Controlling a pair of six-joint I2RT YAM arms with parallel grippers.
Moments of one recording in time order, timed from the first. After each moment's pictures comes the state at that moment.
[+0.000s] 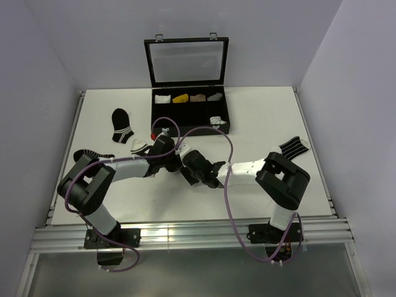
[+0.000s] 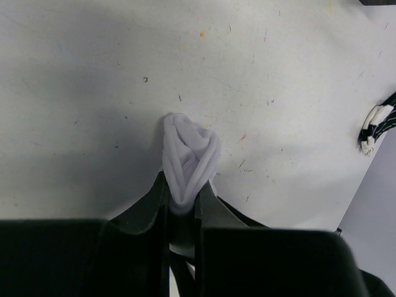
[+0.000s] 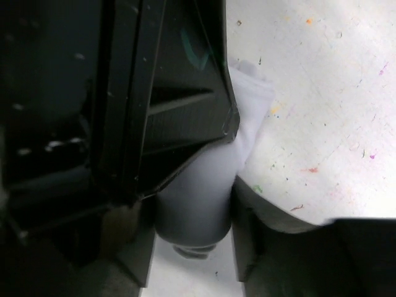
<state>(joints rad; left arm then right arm) -0.65 1.65 0.77 0.09 0.05 -1.11 0.97 1.73 0.85 0.07 0.21 0.11</state>
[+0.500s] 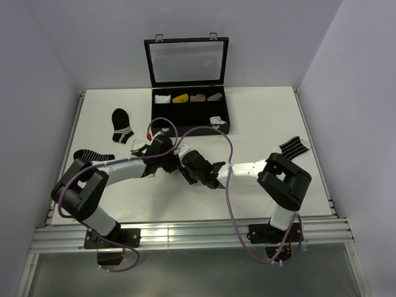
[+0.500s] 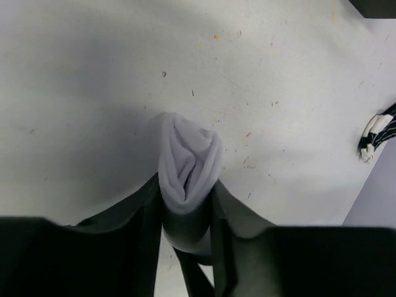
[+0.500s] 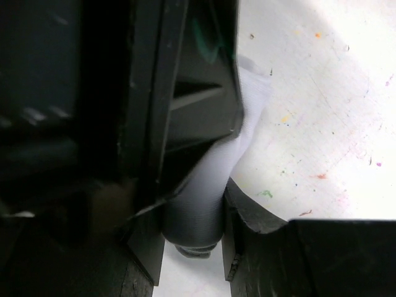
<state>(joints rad) -0.64 1.60 0.77 0.02 0.03 -1.12 0.98 1.74 0.87 0.07 0.22 0.12</state>
